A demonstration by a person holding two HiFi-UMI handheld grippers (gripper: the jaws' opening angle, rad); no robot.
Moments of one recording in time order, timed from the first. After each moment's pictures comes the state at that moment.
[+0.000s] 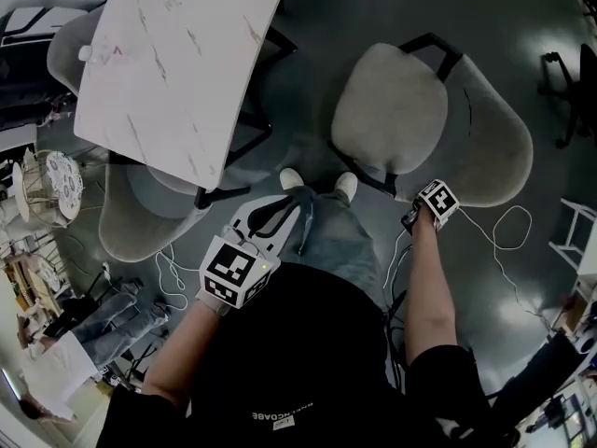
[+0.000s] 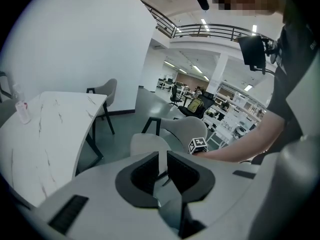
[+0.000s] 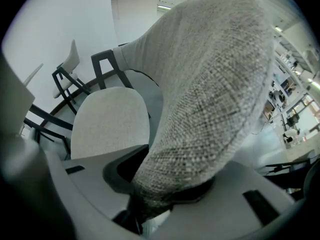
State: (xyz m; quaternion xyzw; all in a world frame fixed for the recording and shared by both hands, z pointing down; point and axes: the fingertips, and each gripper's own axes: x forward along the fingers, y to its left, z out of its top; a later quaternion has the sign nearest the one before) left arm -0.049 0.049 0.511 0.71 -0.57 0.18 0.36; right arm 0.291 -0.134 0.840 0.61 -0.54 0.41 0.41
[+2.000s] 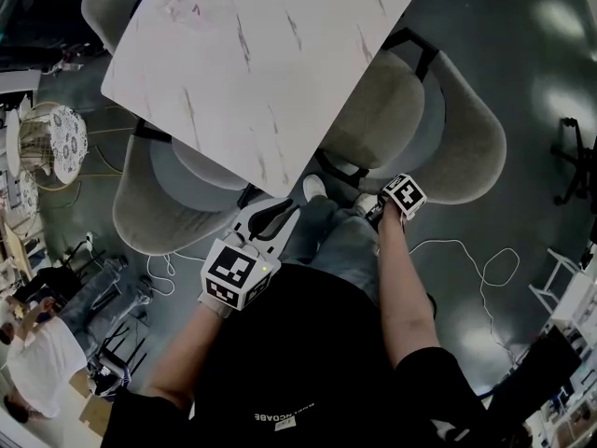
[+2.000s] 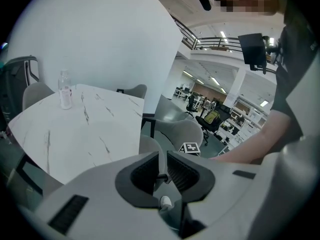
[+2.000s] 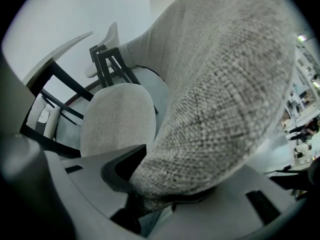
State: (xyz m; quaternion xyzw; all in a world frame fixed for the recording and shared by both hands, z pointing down) left arm -0.219 0.139 0.510 0.65 -0.65 0.12 0.38; right arm -0.005 -0.050 0.832 0.52 -0.60 0.41 0.44
